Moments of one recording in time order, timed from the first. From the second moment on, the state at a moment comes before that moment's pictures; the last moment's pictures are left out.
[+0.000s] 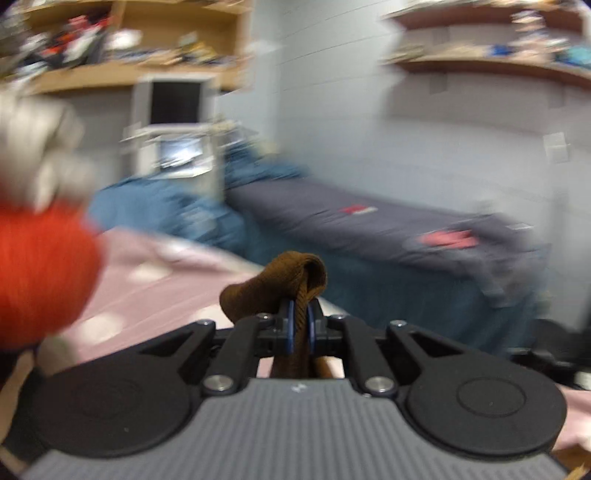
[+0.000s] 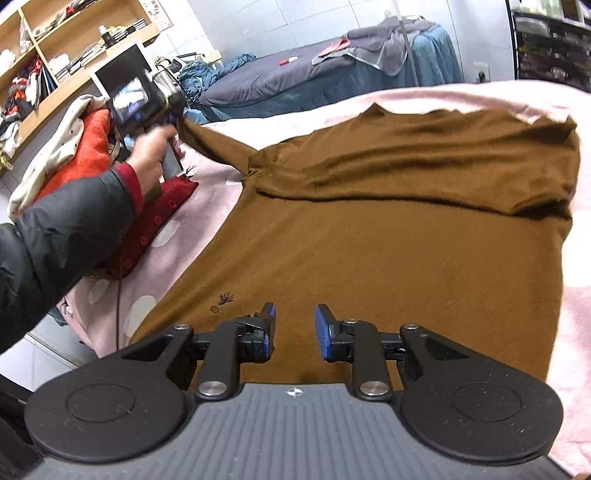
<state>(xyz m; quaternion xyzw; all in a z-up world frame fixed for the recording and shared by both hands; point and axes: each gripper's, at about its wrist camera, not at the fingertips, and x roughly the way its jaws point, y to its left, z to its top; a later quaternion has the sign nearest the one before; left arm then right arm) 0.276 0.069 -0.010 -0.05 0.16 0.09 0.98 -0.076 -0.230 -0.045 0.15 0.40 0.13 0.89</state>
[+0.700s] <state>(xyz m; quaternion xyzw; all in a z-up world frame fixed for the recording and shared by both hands) 0.121 -0.044 -0.097 0.16 0.31 -0.35 0.87 -0.009 -0.281 -0.053 0.15 0.37 0.07 0.92</state>
